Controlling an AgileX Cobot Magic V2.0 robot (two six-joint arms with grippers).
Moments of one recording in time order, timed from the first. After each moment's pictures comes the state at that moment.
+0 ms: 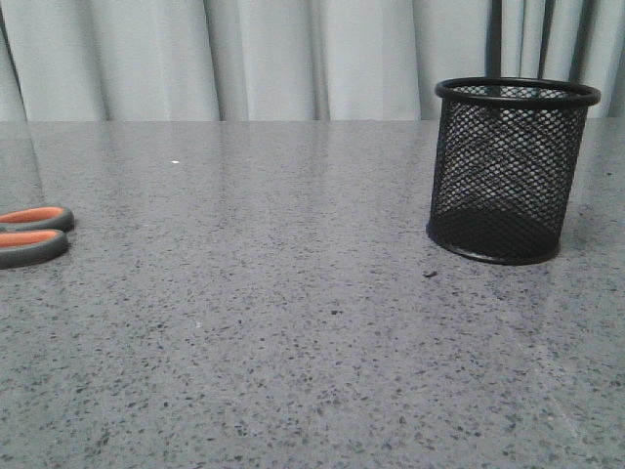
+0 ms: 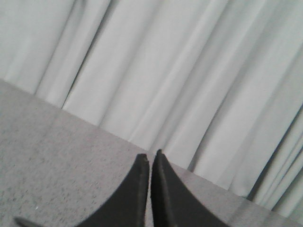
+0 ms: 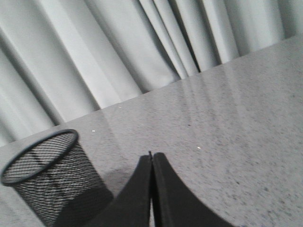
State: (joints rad) left arm -0.05 0.00 -0.17 -0.40 0.08 -0.15; right arm 0.00 0.00 -0.08 0.42 0.15 -0.05
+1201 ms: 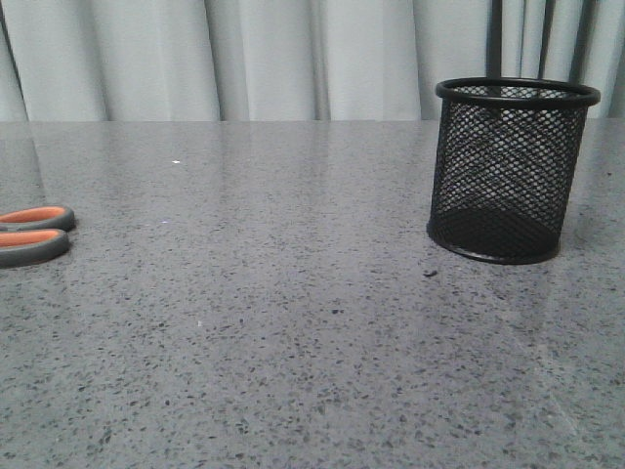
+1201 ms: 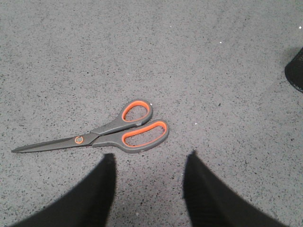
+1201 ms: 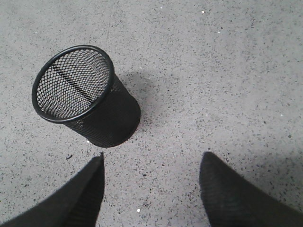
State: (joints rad) left arm -0.05 0.61 -0.87 -0.36 1.03 0.28; right arm 0.00 0.65 -0.78 0.32 0.91 -0.06
